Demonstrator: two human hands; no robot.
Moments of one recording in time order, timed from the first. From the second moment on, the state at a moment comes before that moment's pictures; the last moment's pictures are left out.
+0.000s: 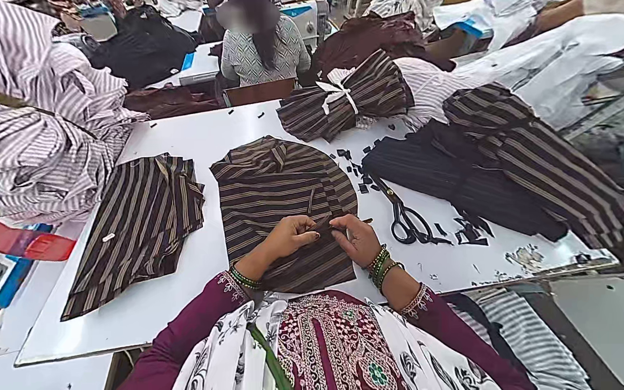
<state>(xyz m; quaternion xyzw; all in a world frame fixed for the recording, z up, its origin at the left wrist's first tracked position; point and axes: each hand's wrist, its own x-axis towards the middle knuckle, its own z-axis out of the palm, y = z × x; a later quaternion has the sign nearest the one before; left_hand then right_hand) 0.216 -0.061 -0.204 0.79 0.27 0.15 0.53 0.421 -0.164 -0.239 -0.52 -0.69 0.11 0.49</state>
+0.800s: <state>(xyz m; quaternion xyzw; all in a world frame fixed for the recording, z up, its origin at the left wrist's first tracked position) 0.228 -0.064 -0.186 0.82 0.29 0.12 0.48 0.422 -0.161 -0.243 -0.49 -0.65 0.09 0.58</state>
